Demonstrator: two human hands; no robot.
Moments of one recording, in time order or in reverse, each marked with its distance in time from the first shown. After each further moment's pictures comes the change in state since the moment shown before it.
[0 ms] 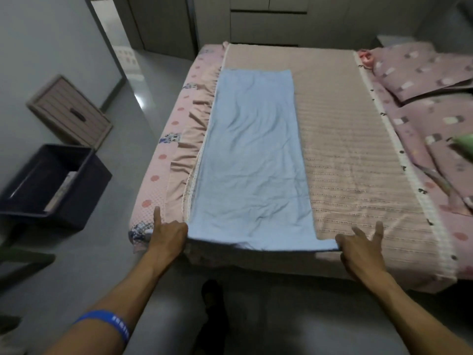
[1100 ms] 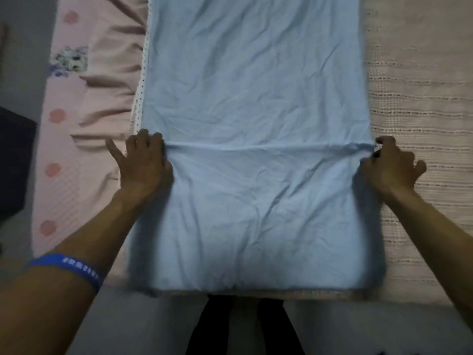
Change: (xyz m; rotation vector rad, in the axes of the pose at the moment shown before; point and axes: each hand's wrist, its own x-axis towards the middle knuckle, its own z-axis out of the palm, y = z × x) left_hand 0.413 0.005 0.177 -0.160 0.094 -0.114; right_hand 0.446 -0.045 0.162 0.570 -0.064 0.429
